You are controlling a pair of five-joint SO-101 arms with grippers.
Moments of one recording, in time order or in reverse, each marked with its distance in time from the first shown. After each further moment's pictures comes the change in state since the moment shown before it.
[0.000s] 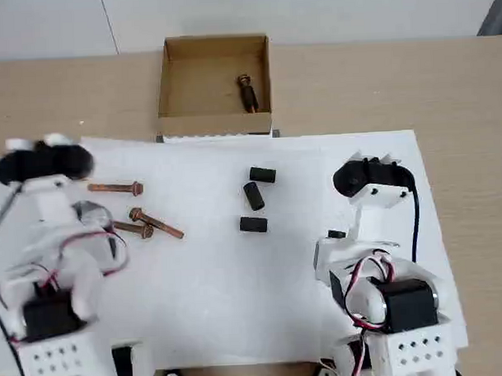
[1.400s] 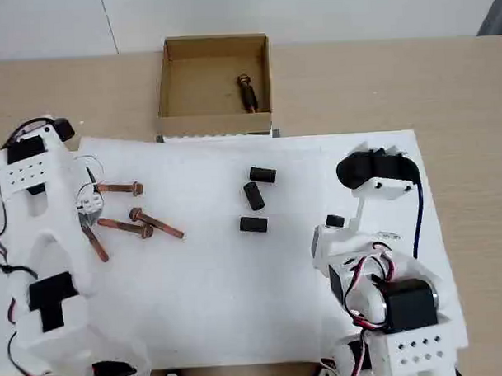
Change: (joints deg) left arm -6.2 72.7 -41.5 17.8 10.5; right arm 0.0 0.0 0.0 -5.9 -0.9
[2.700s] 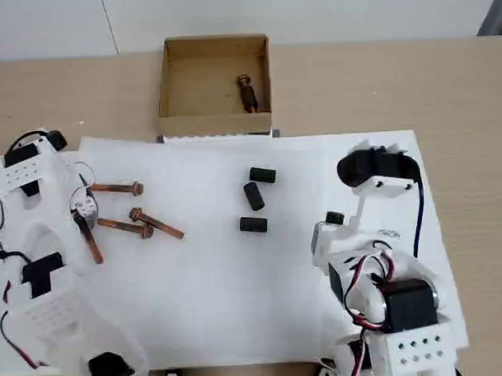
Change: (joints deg) left arm -3.5 14.8 -4.6 -6.9 -1.1; right arm 0.0 0.0 0.0 -2.0 0.0
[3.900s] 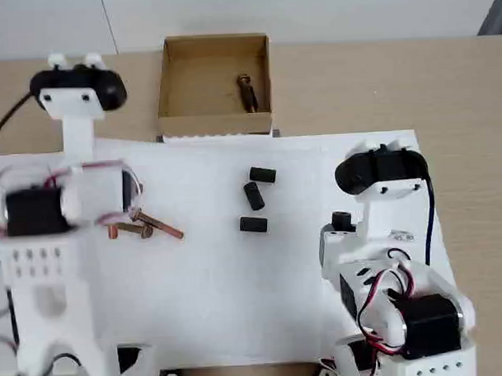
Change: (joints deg) left arm 22.8 -56.6 5.7 14.8 -9.7; right arm -0.1 -0.4 -12.0 10.5 8.3
